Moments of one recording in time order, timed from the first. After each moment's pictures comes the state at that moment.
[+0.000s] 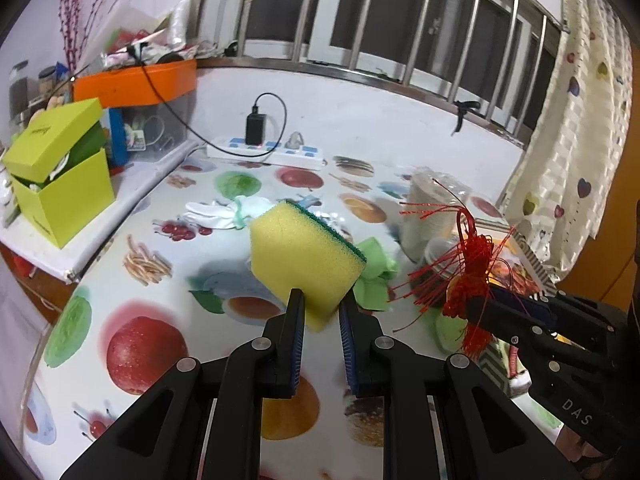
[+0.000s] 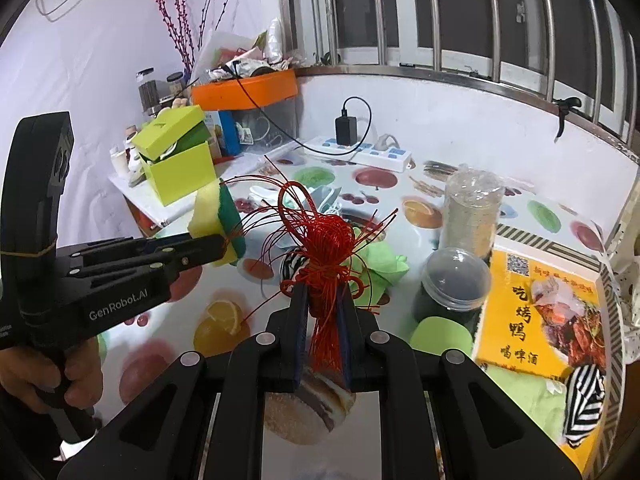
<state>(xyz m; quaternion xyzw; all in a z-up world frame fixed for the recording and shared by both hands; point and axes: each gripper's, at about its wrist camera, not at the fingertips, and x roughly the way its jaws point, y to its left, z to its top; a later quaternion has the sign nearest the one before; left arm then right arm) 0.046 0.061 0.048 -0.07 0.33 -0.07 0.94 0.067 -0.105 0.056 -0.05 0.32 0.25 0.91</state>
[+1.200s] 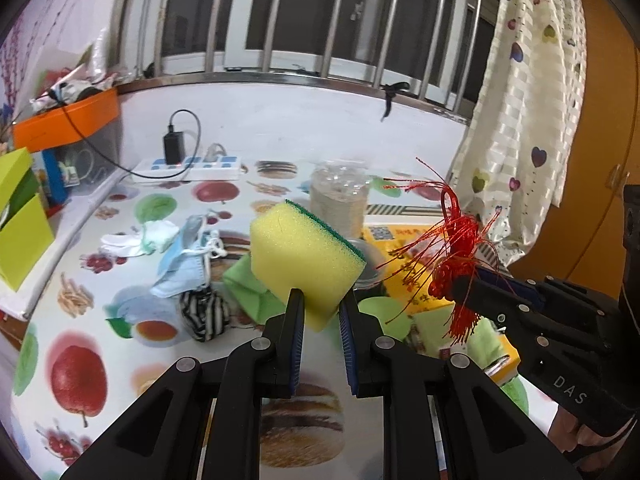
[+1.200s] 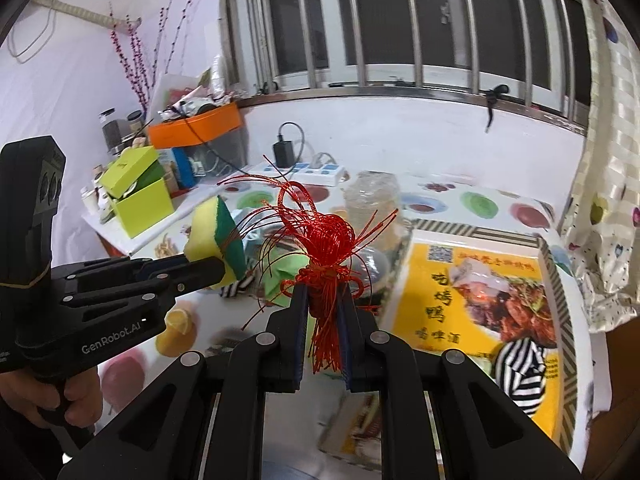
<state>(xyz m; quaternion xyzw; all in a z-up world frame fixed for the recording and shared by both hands) 0.051 -0.029 0.063 -0.03 0.32 -0.15 0.93 0.053 -0.187 0.072 0.00 0.30 0.18 0.94</state>
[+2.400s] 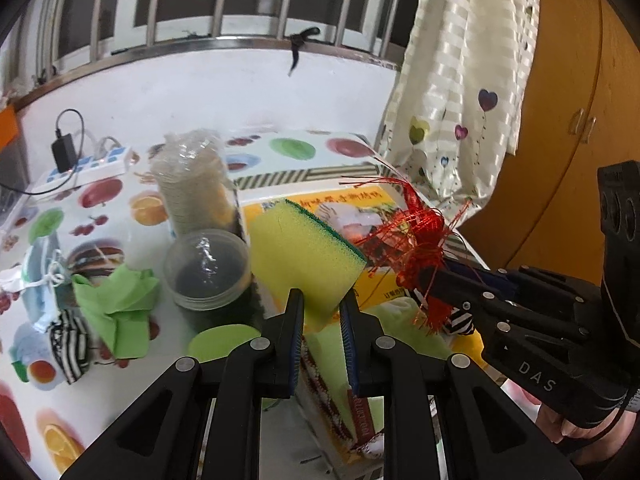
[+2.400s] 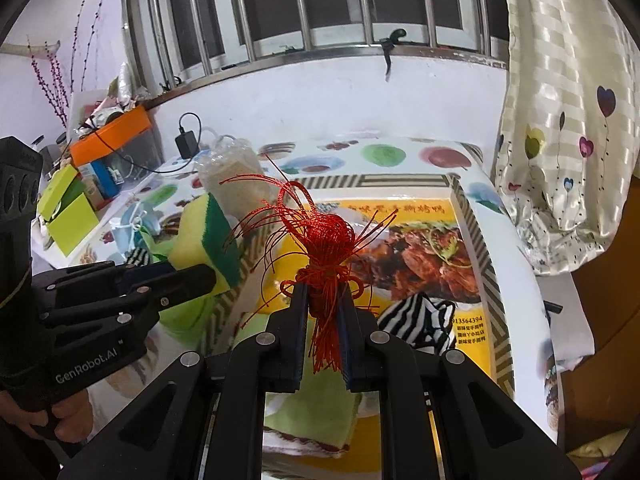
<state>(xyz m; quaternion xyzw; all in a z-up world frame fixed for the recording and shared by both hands) 0.091 -0.147 0.028 0.02 0.36 -0.26 0.89 0.077 -0.285 0.036 0.05 0.35 0.07 0.93</state>
